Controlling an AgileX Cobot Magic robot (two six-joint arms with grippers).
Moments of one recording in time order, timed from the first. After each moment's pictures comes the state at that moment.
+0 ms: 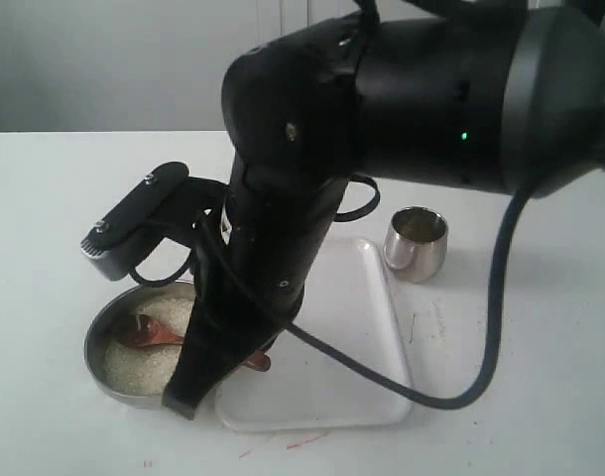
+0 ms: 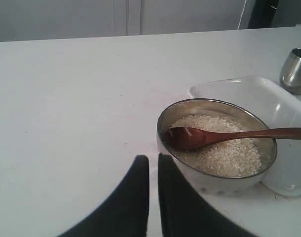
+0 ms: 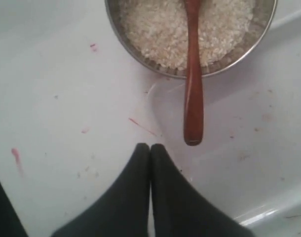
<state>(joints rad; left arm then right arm) -0.19 0.00 0.01 -0.16 0.08 -0.02 0.82 1.70 -1.38 0.05 1.01 -0.25</state>
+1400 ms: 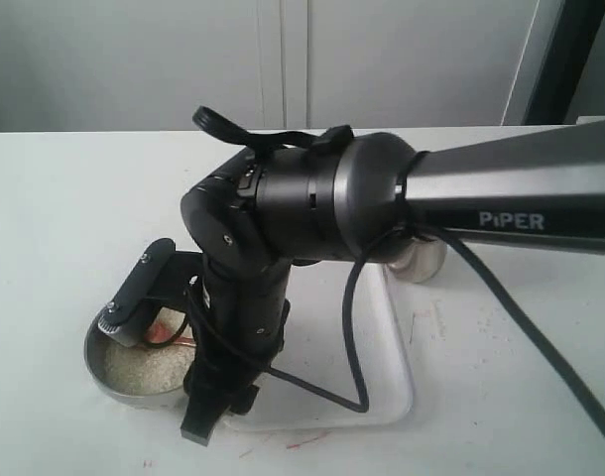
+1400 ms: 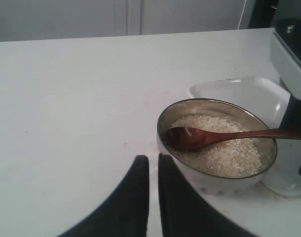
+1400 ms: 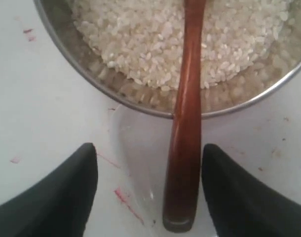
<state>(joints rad) -0.19 0.00 0.01 -0.16 0.08 -0.02 0.82 1.93 -1.38 -0.04 0.88 -0.30</state>
